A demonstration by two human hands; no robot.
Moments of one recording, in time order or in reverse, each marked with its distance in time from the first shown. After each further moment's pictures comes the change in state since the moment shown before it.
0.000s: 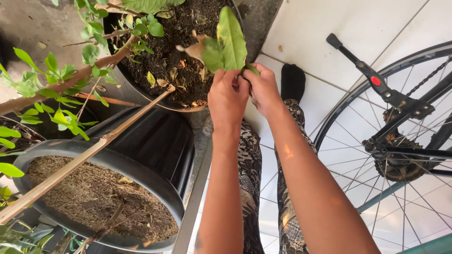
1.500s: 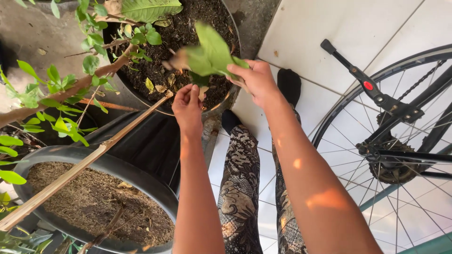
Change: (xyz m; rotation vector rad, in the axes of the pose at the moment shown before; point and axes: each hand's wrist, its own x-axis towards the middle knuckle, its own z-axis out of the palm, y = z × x) left_hand 0.000 -0.144 -0.002 -0.892 0.116 -0.602; right_hand 0.016 -0.040 0.017 -0.307 -0.002 0.080
